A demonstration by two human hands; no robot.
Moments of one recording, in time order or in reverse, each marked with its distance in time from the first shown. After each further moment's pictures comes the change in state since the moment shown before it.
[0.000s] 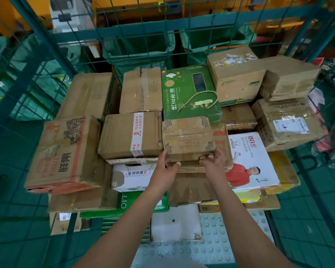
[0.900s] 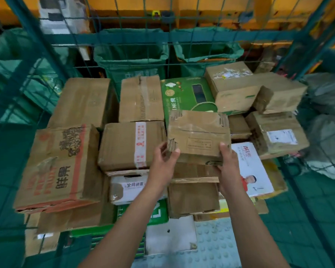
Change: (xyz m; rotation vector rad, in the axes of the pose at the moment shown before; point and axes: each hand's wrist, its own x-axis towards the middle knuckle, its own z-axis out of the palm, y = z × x) left_hand 0.010 0.045 -0.050 -0.178 -0.004 0.196; right_hand -0.013 -0.054 0.017 0.250 0.174 -0.033
